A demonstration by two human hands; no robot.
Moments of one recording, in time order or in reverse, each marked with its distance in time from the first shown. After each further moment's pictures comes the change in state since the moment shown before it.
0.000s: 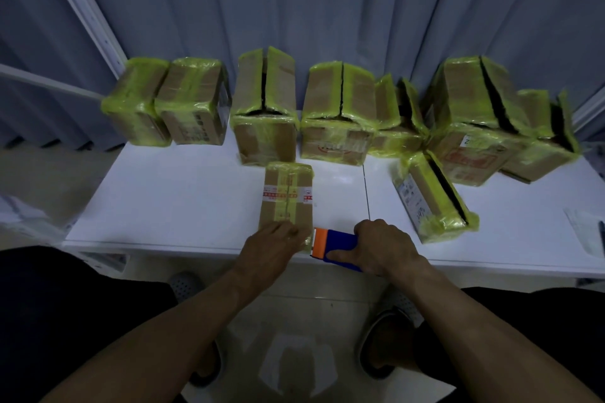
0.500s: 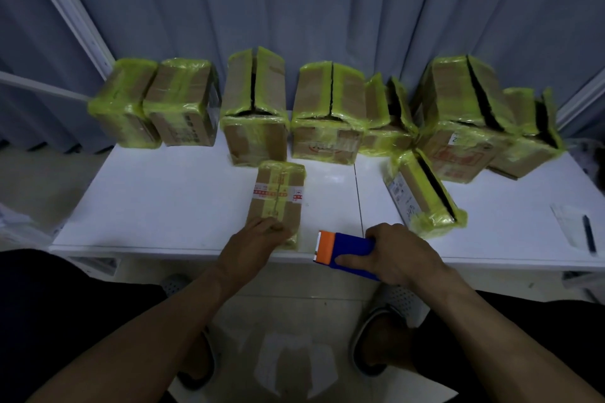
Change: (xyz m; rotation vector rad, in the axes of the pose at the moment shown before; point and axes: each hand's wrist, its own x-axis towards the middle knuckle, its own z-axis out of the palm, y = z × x) left_hand 0.000 -0.016 0.002 -0.119 0.163 0.023; right_hand -0.036 0.028 -0.019 0.166 0.008 -0.007
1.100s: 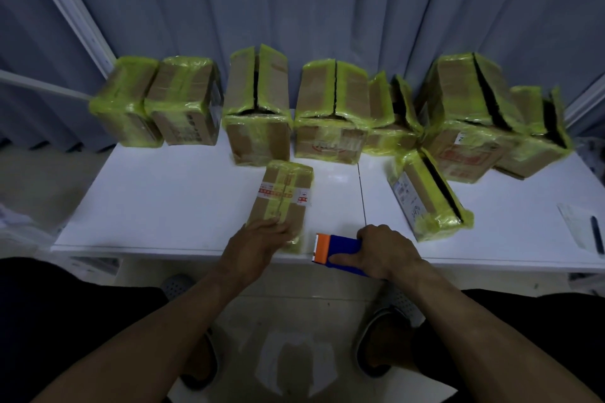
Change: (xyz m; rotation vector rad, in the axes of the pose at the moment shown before) left_hand -0.008 -0.014 0.015 -0.219 0.098 -0.038; right_hand 0.039 -0.004 0.032 -0.086 -0.055 0.041
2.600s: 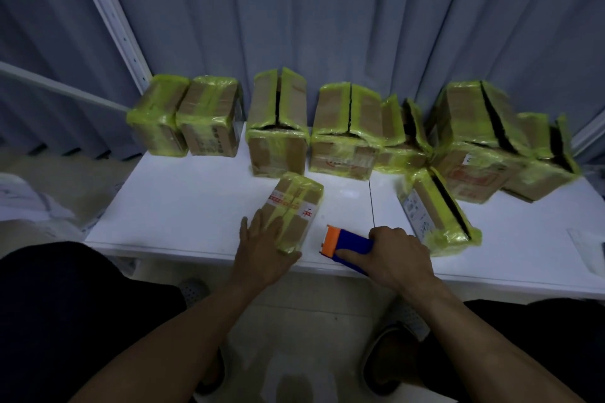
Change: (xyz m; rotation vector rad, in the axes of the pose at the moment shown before) left_hand 0.004 0.001 0.002 0.275 0.013 -0.377; right_hand -0.040 -0.026 -0.023 -0.068 0.301 0.010
